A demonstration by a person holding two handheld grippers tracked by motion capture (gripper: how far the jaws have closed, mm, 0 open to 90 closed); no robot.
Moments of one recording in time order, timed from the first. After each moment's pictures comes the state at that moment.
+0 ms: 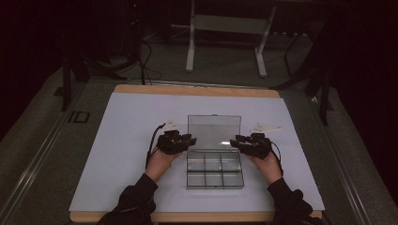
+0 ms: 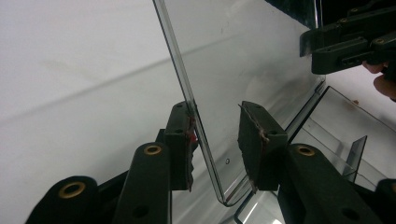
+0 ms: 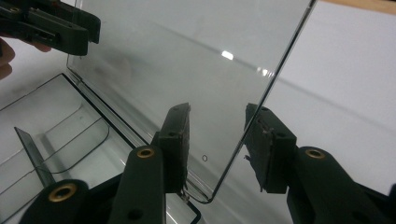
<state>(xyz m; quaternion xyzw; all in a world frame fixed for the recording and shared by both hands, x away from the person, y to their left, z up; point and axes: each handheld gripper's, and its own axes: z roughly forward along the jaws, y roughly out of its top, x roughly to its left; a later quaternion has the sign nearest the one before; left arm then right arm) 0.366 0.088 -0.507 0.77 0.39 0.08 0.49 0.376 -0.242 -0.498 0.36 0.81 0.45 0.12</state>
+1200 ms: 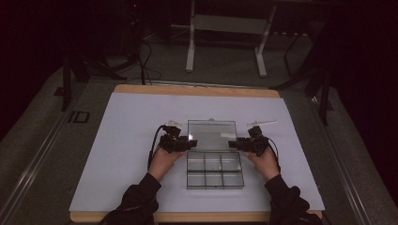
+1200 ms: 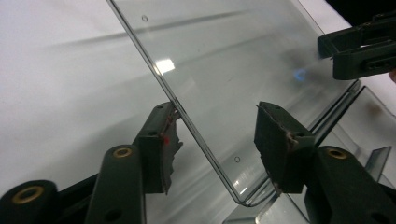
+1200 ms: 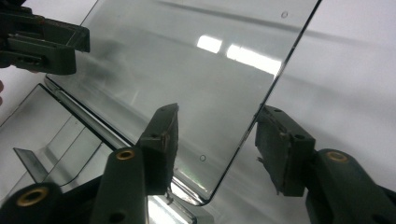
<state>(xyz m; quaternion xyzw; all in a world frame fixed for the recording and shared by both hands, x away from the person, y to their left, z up) 0.378 0.082 -0.517 0.76 0.47 0.03 0.44 0.396 -0.238 -0.504 0.46 0.80 0.40 0.03</state>
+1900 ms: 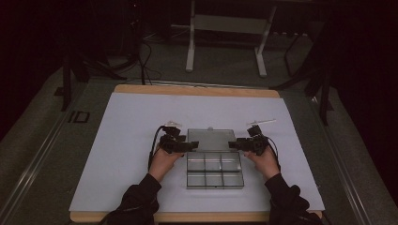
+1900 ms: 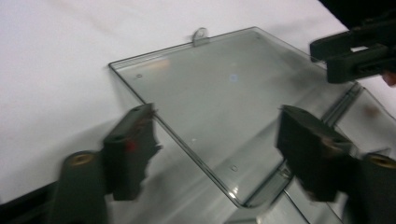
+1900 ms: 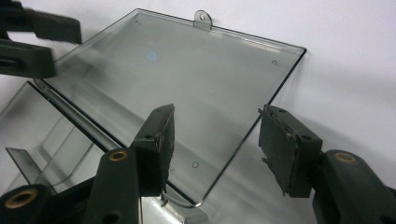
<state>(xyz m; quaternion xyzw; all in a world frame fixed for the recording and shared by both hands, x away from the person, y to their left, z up) 0.376 0.084 -0.517 0.77 0.46 0.03 0.44 0.400 -0.239 -0.505 0.46 0.80 0.38 0.02</state>
